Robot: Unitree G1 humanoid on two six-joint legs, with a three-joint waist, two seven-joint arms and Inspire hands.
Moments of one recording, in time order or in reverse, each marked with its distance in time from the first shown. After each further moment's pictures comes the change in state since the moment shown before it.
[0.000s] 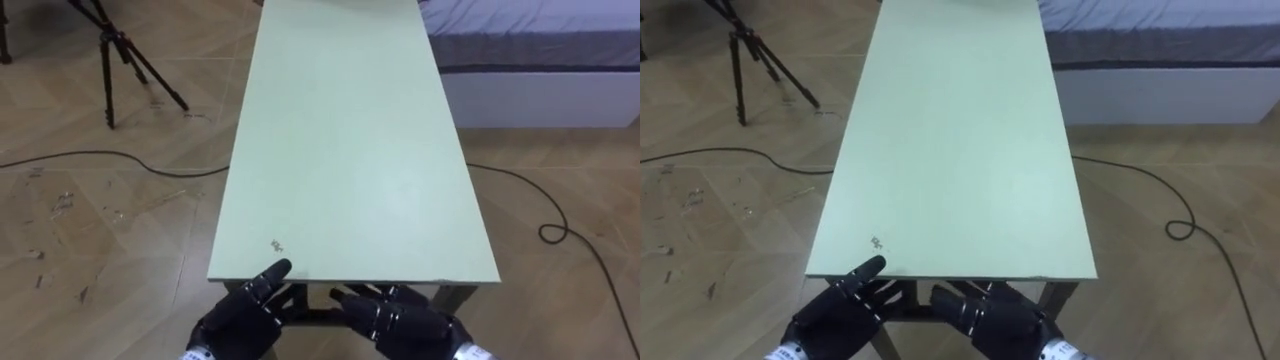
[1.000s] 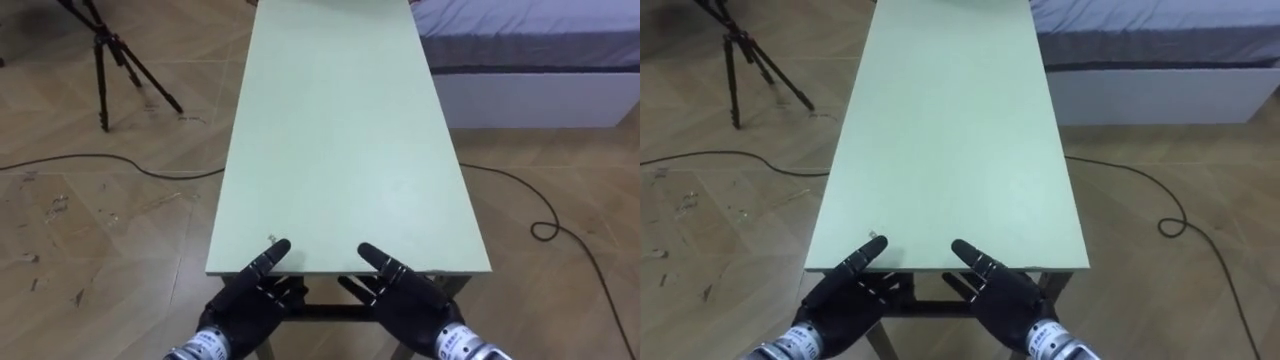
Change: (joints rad) left arm -0.032 -0.183 0.239 0.035 0.114 0.115 0.121; right arm 0.001 0.210 -0.236 0.050 0.065 0.076 -0.152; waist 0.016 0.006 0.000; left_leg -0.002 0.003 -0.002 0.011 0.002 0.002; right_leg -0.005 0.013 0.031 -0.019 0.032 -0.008
